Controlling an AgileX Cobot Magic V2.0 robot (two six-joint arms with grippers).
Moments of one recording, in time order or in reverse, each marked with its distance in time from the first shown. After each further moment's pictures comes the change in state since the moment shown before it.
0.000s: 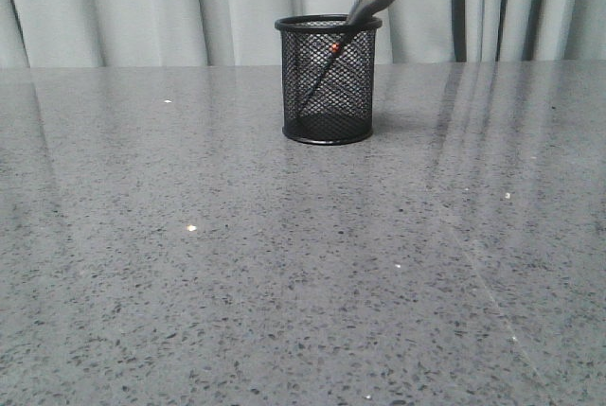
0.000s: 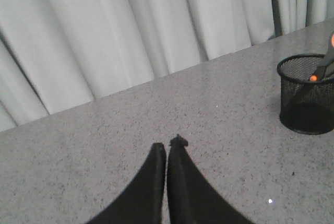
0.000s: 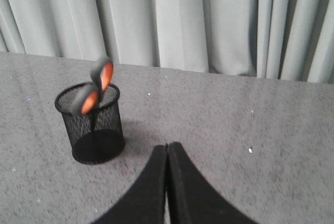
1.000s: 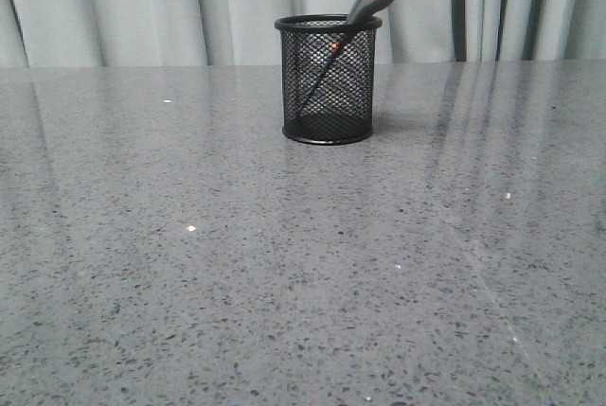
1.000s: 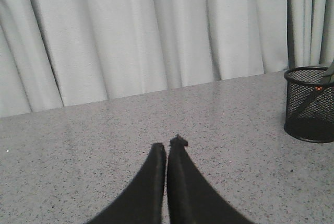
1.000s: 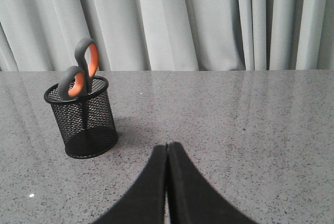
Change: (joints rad) left arm 0.000 -0.357 0.296 -0.120 -0.124 0.002; right arm -0.004 -0.162 0.206 0.070 -0.127 0.000
